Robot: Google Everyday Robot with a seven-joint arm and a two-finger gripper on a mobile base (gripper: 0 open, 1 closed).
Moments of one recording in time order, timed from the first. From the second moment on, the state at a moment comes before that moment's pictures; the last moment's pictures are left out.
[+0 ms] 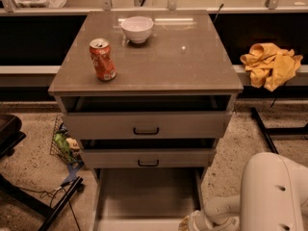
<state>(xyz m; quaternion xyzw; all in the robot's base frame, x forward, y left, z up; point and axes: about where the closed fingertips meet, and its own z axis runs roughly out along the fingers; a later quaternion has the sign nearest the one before) 0.386 -0.132 0.169 -0.57 0.78 0.20 0.16</state>
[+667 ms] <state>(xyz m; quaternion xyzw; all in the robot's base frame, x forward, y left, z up) 0.385 -0.130 0.168 -0.57 0.78 0.20 0.16</state>
